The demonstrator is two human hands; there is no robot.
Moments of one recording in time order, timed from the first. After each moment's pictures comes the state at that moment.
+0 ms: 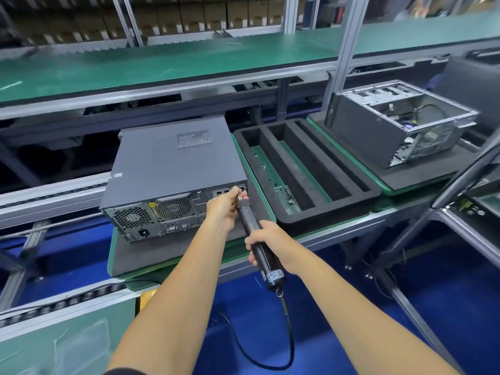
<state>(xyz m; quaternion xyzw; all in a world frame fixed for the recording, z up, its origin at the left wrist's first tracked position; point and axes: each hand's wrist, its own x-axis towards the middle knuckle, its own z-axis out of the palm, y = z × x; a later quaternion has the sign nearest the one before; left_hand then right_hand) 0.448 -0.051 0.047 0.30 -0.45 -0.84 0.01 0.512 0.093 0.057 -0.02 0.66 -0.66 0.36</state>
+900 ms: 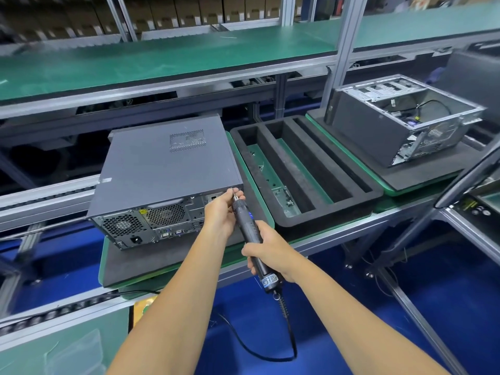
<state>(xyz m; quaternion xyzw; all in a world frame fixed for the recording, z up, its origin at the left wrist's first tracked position) 0.432 -0.048 0.034 0.29 -0.39 -0.87 0.02 0.497 0.093 0.037 -0.08 0.71 -0.62 0.33</state>
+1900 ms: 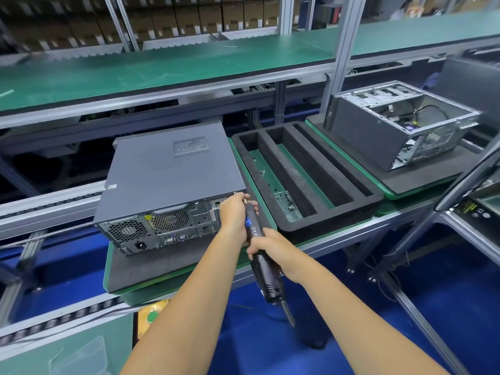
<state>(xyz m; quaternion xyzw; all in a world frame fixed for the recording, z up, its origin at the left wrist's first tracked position) 0.431 -0.025 0.046 0.30 -0.49 -0.82 0.01 0.495 0.090 0.053 -0.03 0.70 -0.63 0.35</state>
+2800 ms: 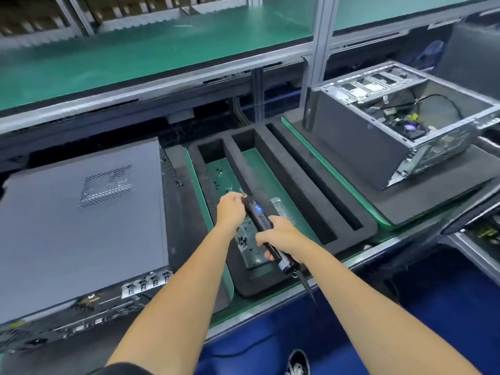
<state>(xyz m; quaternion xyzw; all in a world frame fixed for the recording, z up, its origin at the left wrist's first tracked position) 0.203 0.054 -0.020 0.21 -0.84 -0.50 -0.02 0.249 0.197 -0.010 0.02 0.75 -0.57 0.33</state>
